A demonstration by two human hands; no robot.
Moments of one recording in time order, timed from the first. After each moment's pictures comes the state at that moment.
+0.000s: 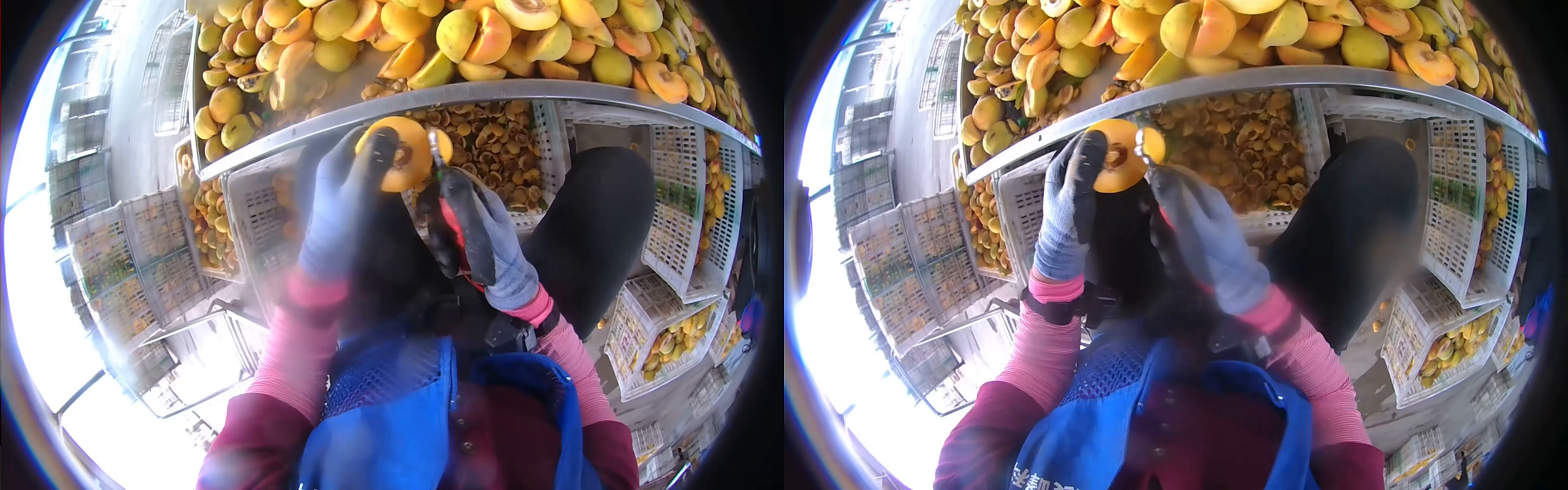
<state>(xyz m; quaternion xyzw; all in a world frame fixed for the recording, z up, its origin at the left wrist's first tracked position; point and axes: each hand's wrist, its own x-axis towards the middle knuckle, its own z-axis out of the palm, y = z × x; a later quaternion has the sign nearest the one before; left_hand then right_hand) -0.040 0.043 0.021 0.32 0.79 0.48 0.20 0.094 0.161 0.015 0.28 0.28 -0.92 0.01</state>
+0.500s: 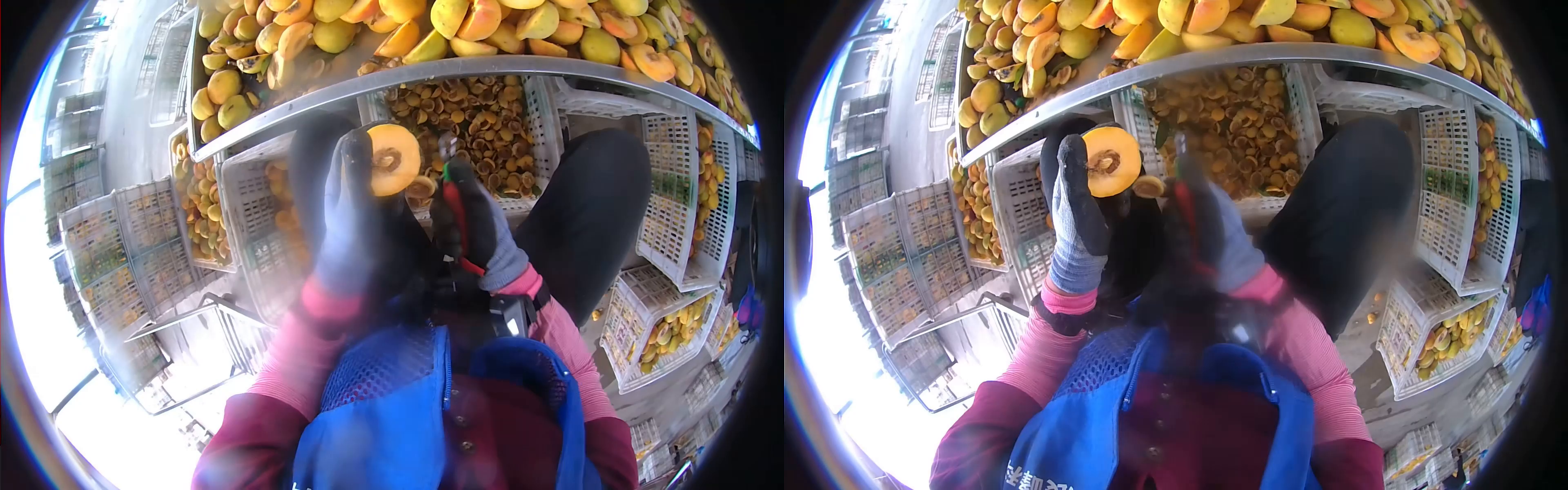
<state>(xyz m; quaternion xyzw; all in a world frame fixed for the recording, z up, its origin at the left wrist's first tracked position) 0.022 0.038 0.017 0.25 0.82 0.51 0.04 0.121 0.145 0.008 0.26 0.15 -0.95 0.10</state>
